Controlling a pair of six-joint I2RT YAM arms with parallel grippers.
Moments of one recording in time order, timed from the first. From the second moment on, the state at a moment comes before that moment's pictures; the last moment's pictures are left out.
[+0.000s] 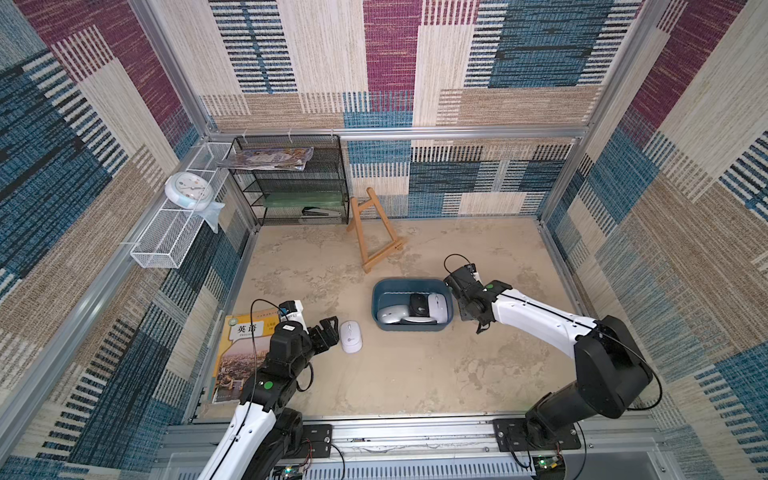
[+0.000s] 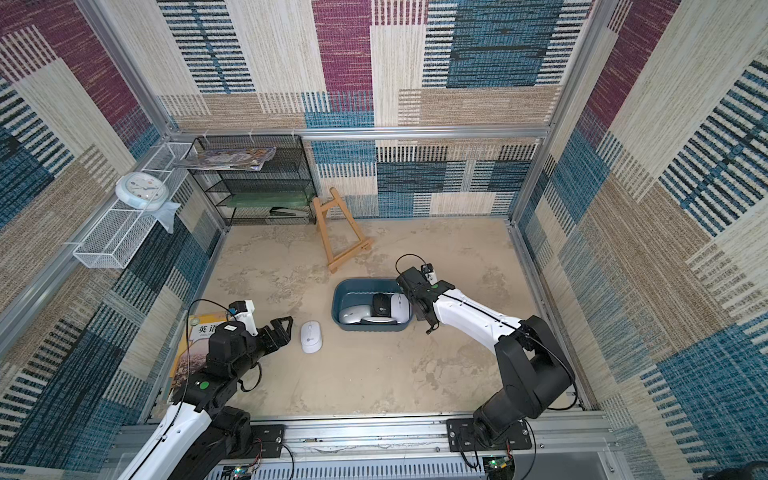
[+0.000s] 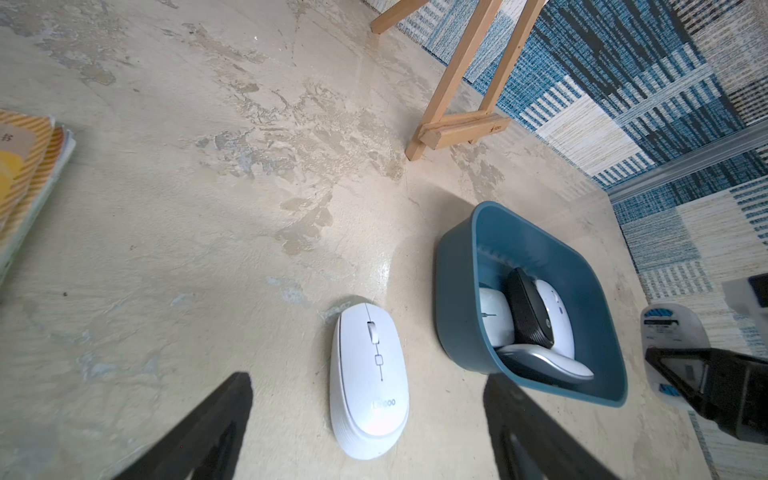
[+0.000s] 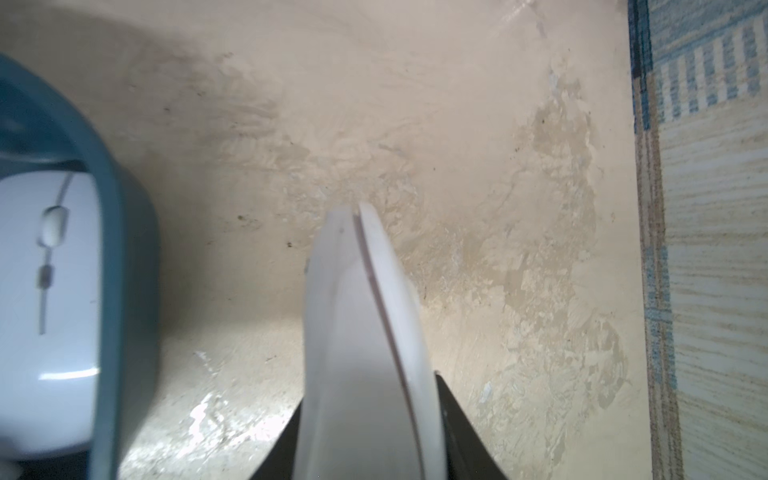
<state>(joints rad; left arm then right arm) -0.23 0.57 0.35 -0.32 0.04 -0.62 0.59 1.56 1.00 -0.72 0.59 0.44</state>
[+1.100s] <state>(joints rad) -0.23 0.61 0.35 -0.30 0.03 -0.63 0.58 1.73 1.02 -0.74 0.58 0.51</state>
